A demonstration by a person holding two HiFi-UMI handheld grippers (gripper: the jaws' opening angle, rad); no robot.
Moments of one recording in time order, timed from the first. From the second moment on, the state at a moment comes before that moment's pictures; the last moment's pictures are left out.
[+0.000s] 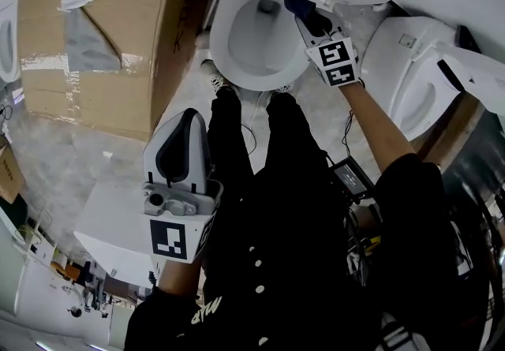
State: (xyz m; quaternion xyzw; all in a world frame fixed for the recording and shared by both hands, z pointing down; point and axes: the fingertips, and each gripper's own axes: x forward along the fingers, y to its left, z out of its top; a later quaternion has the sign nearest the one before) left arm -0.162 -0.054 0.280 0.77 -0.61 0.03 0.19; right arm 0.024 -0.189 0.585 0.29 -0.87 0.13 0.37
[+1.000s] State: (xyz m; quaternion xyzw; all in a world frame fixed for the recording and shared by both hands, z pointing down) left arm -0.200 -0.049 0.104 0.76 -0.65 0.01 0.03; right arm 0.147 -0.169 0.245 0.44 -0.88 0.01 0.20
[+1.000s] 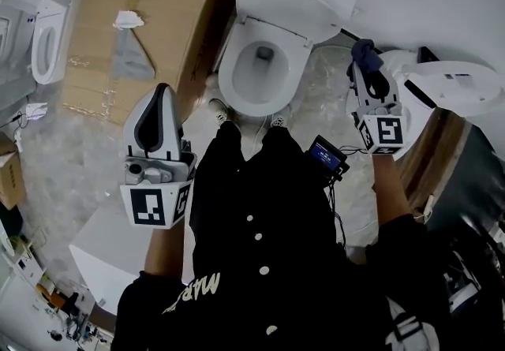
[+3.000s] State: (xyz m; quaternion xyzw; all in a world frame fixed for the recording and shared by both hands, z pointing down) left arm -0.266 0.000 0.040 0.70 -0.71 -0.04 -0.03; right arm 0.214 -0.111 0.069 0.59 -0.80 0.01 -0.06
